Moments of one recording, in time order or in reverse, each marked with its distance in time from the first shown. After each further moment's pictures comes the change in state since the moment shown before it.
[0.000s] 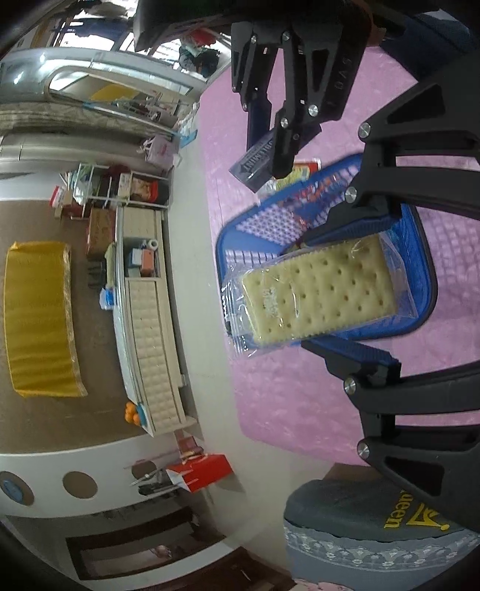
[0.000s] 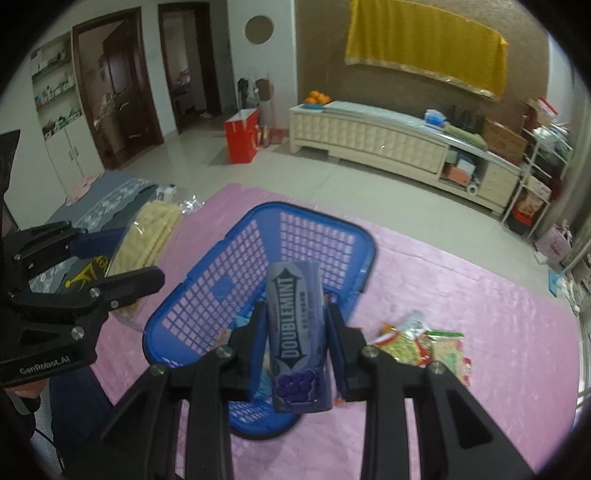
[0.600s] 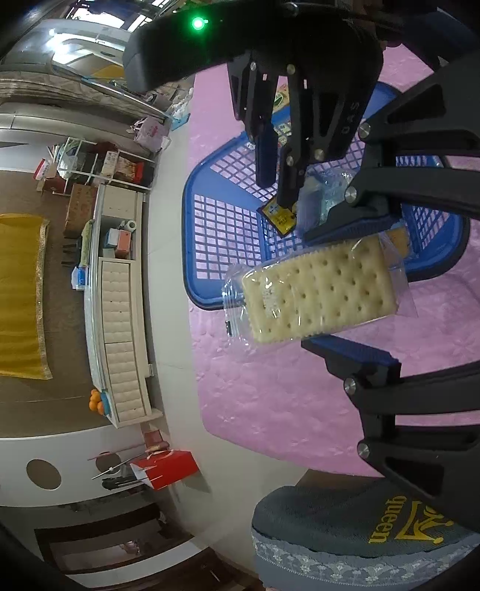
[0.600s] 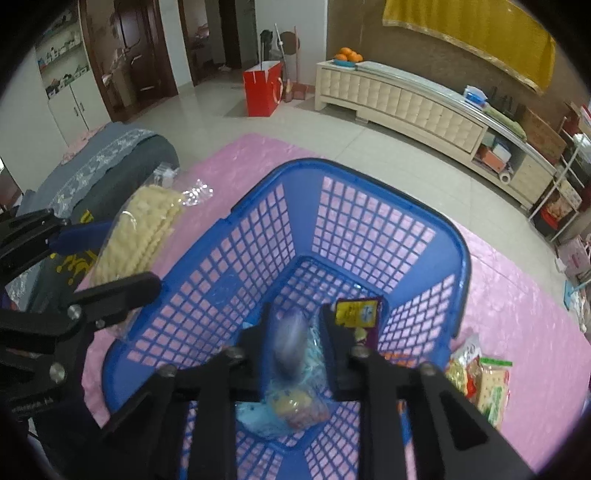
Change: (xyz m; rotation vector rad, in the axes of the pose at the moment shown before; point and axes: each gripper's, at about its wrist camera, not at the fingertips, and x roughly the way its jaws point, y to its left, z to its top) left arm 0.067 0.045 -0.018 -0.072 0.096 0.000; right arm 0.102 0.028 0.020 -0.088 0.176 0.027
